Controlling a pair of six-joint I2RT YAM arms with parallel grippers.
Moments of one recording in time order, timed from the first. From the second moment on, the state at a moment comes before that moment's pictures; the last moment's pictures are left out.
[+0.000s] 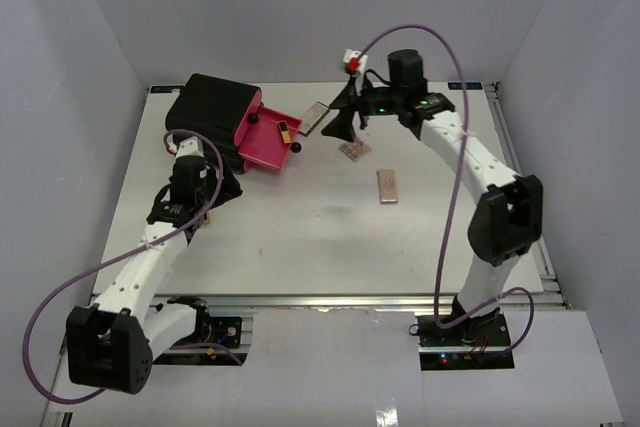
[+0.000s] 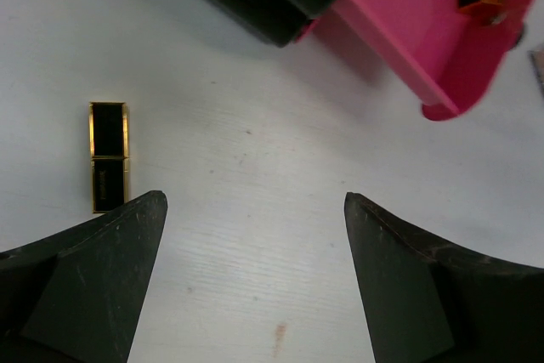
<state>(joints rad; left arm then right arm) -0.22 1.00 0.70 -0.31 -0.18 -0.47 0.47 1.87 1.73 -0.29 -0.85 -0.30</state>
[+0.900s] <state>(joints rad) 0.03 1.49 0.83 -0.31 -0.19 -0.29 0.13 1.38 1.06 -0.29 -1.25 -0.34</state>
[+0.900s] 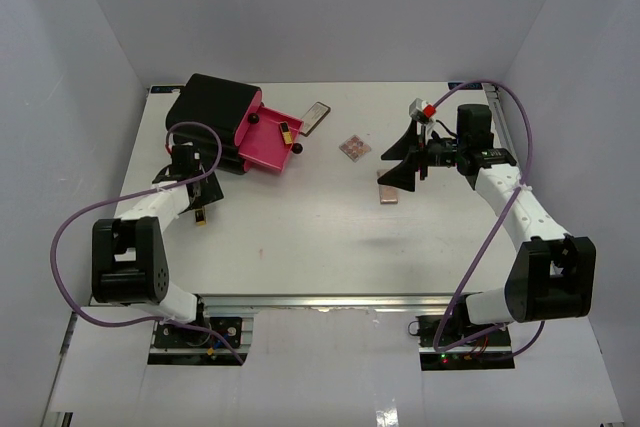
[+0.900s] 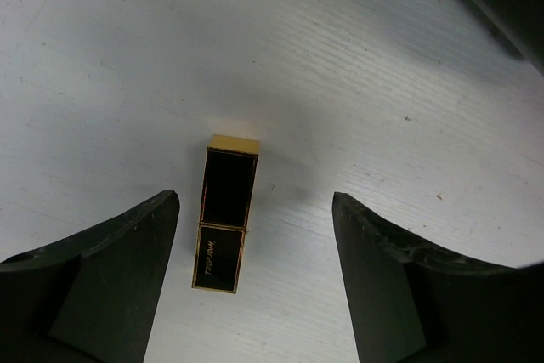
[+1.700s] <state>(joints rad) 0.03 1.48 0.82 -0.34 -0.10 -0.30 0.11 1.38 1.05 -0.29 -1.28 -0.32</state>
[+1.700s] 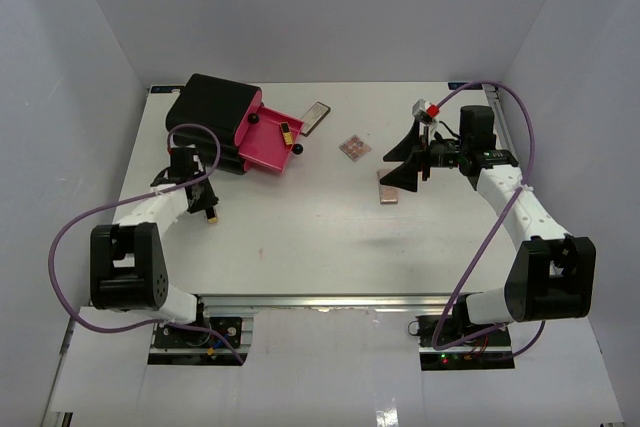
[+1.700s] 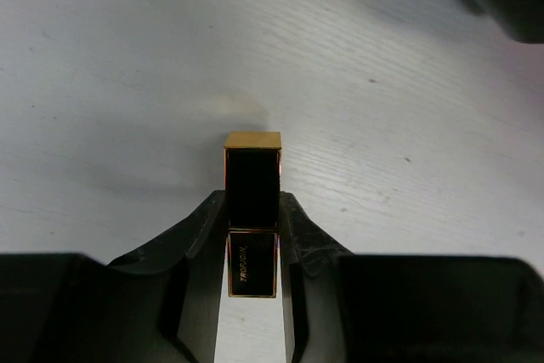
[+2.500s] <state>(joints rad) -0.49 1.63 1.35 -0.35 -0.22 -0.20 0.10 1.39 1.05 -0.29 -1.28 -0.32</state>
